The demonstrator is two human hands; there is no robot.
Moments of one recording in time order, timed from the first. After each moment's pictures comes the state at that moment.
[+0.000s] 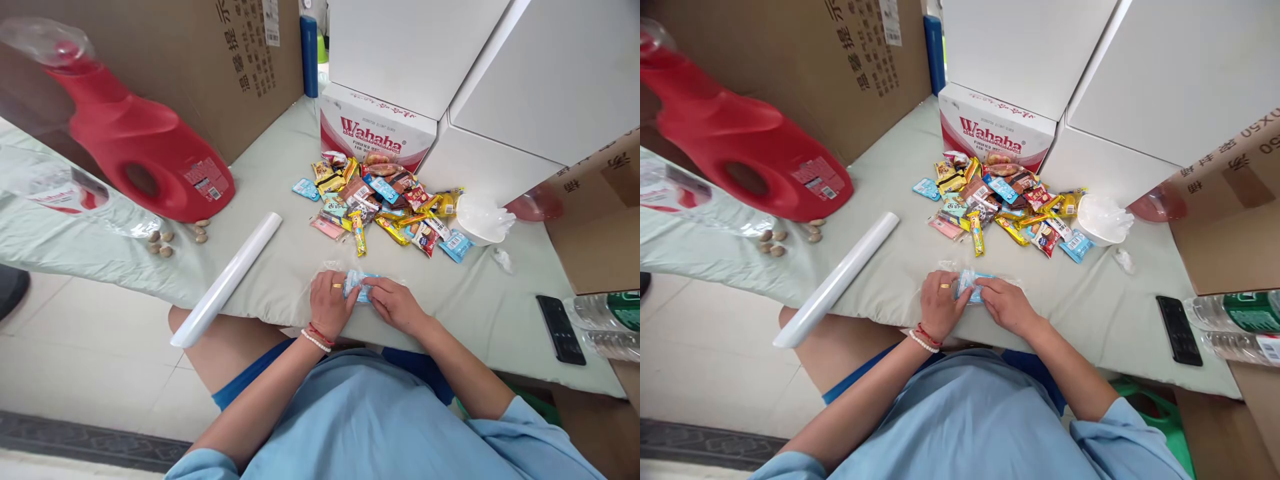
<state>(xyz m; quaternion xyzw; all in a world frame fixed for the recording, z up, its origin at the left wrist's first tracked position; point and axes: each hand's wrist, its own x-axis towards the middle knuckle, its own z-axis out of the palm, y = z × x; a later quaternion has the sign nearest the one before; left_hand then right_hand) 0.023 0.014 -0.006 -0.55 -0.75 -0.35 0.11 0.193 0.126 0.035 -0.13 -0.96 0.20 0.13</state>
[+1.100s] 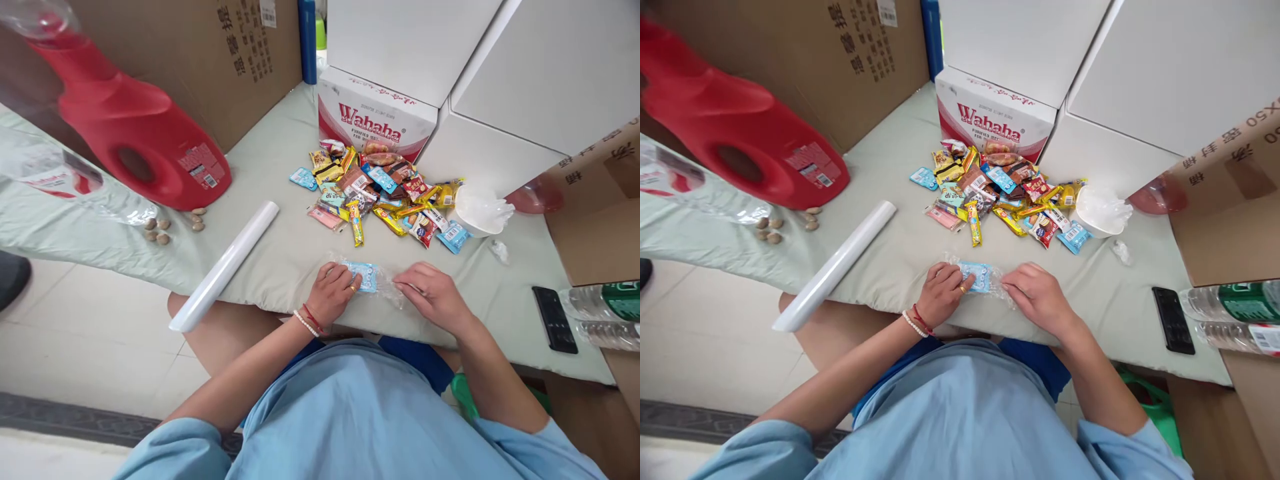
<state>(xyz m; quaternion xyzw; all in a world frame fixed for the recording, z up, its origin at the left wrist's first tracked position) 0.009 0.011 -0.001 -0.74 -0.61 -0.26 0.09 0.236 0.128 0.106 -0.21 -0.92 0.29 0.15</state>
